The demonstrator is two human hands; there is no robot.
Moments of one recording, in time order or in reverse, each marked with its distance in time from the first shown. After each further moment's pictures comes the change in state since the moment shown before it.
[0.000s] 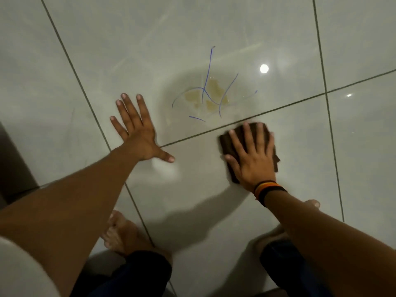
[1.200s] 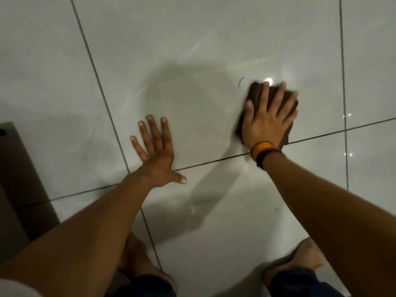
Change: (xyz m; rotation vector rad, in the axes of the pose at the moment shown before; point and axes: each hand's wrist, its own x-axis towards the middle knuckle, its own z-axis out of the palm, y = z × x) left_hand 0.005 -0.017 -0.009 -0.034 -0.118 0.074; right_hand 0.171 -0.039 -0.070 0.088 0.194 0.452
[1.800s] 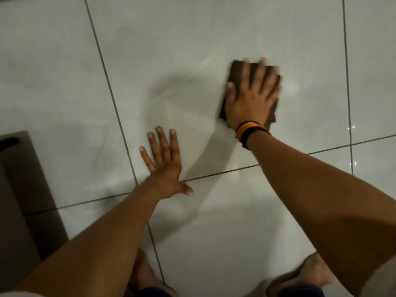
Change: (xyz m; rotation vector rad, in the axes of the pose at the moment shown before) left_hand 0.000 -0.003 0.002 -0.011 0.002 -0.001; right_hand 0.050 -0.083 -0.011 0.024 0.007 -0.137
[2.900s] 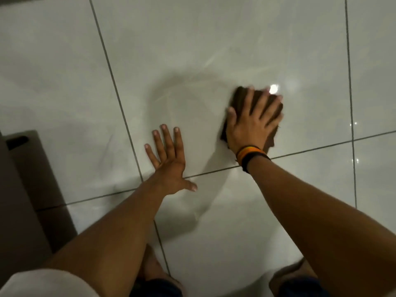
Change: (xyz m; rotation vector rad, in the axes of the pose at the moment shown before) left_hand 0.000 -0.004 -0.003 -0.009 0.013 0.026; right_hand -0.057 0.006 0.011 0.018 -0.079 0.104
